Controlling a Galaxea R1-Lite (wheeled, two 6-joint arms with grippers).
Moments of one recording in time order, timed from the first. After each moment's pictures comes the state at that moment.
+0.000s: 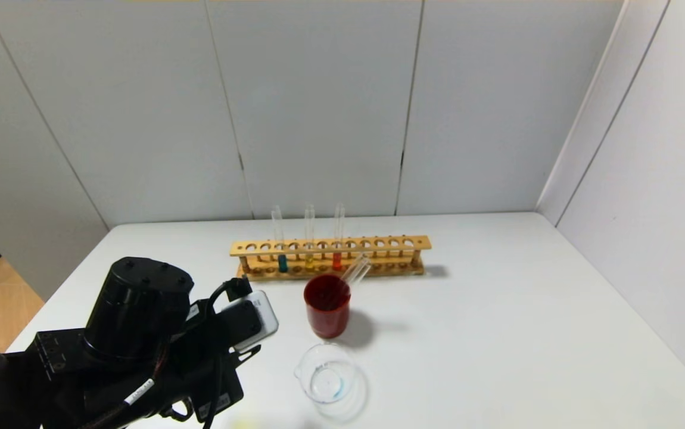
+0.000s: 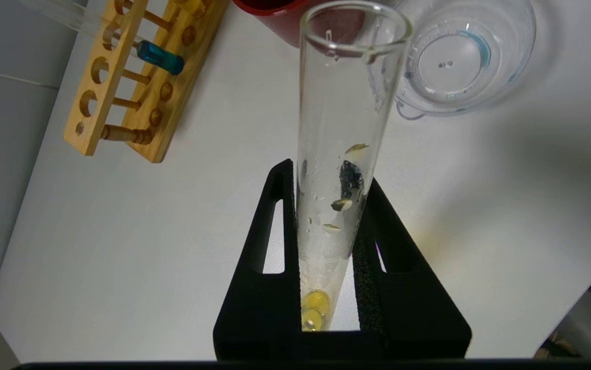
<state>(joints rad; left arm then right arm) -0.66 1.51 -0.51 -0.37 0.11 0.57 0.00 0.00 0.00 -0.01 0.00 0.00</state>
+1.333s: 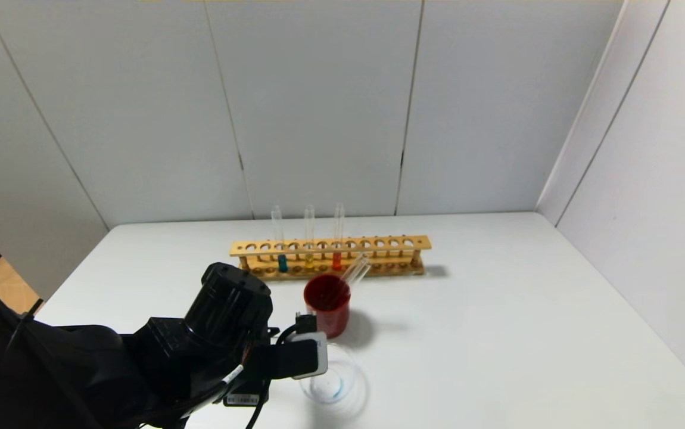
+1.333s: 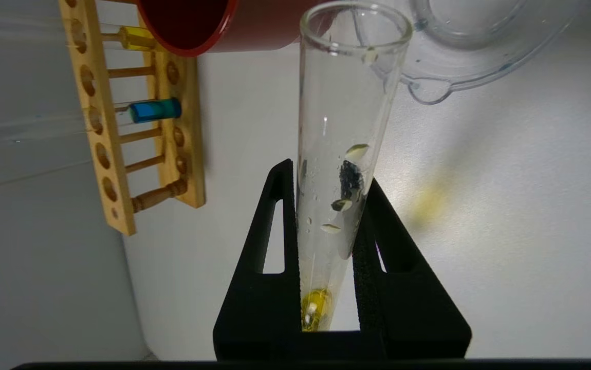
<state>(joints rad) -0.73 1.74 -0.63 -0.36 0.25 0.95 0.00 0.00 0.00 -0.01 0.00 0.00</state>
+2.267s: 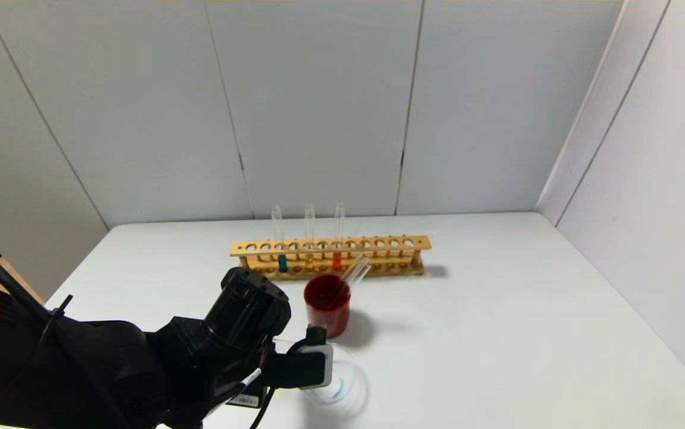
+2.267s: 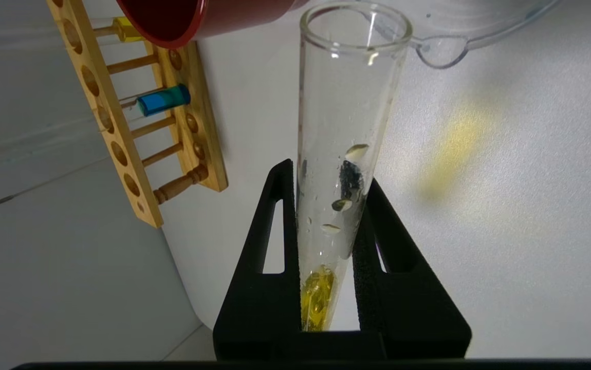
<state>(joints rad) -0.76 1.78 -0.68 -0.29 0.36 1.05 0.00 0.00 0.00 -0.01 0.00 0.00</state>
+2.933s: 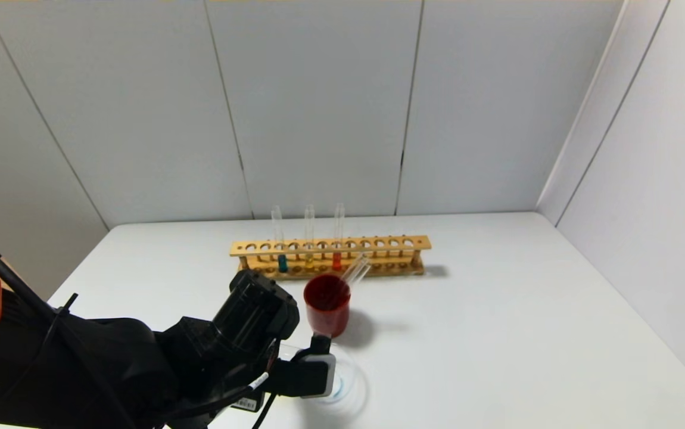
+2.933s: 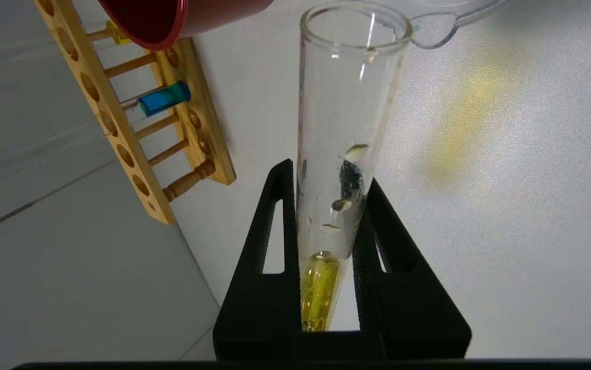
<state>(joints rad) -0.78 1.79 -0.70 -0.23 0.41 1.10 0.00 0.00 0.00 -0.01 0.00 0.00</state>
